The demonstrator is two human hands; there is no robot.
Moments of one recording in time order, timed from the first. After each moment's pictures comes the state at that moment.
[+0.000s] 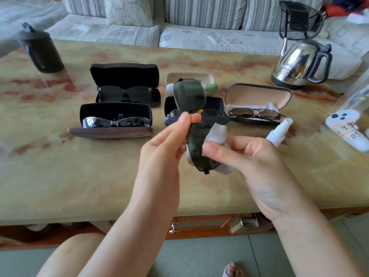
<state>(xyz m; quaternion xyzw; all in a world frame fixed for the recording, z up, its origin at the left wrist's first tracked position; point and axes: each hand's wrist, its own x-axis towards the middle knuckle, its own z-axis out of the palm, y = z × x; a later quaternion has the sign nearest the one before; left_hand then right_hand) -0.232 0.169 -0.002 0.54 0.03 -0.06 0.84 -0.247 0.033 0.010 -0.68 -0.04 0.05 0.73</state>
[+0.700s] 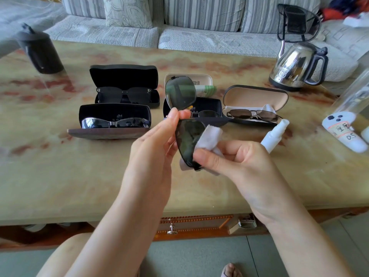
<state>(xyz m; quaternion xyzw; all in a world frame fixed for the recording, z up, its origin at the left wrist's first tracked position) -0.226 0.178 0.001 0.52 0.05 -0.05 0.85 -0.250 0.035 0.002 -0.72 -0.07 0.05 0.69</state>
